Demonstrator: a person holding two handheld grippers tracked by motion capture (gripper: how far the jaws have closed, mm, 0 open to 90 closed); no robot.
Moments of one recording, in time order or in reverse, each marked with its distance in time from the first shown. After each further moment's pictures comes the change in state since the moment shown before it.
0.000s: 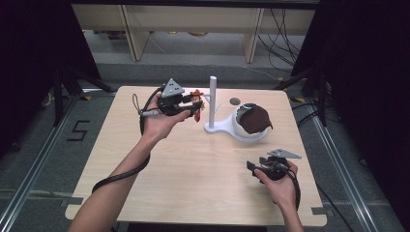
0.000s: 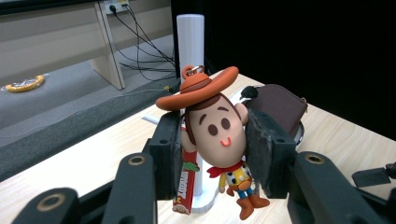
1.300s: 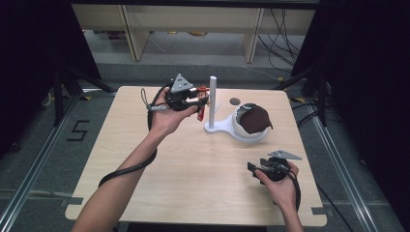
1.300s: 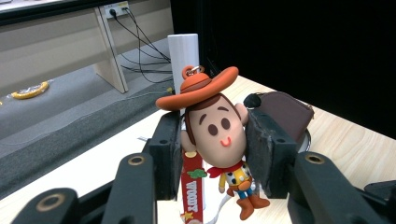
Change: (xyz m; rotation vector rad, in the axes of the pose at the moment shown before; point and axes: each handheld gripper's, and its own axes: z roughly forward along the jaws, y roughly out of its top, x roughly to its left) left arm -0.005 0.012 0.018 0.012 0.010 0.042; right arm -0.004 -0.004 0.001 0.001 -0.005 0.006
